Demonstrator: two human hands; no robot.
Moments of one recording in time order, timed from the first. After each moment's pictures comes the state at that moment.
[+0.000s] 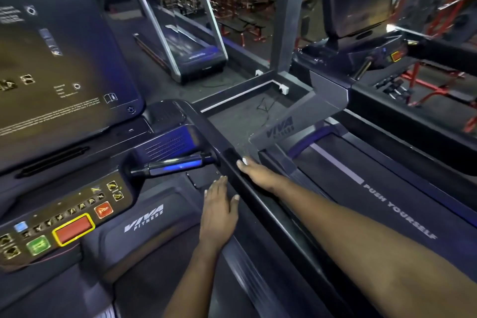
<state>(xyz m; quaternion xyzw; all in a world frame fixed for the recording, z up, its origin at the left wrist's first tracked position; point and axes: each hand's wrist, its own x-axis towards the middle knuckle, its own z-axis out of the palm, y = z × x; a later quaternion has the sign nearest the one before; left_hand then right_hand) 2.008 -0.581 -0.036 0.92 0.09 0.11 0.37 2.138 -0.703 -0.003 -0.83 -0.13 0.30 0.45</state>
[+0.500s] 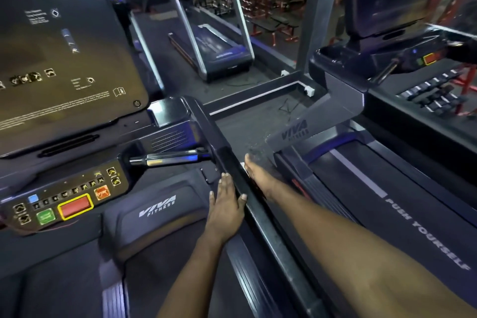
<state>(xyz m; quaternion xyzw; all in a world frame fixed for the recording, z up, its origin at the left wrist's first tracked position) 2.022 -0.644 -0.023 0.93 0.16 -0.02 0.32 2.140 -0.735 -0.006 -0.65 -0.05 0.43 0.63</state>
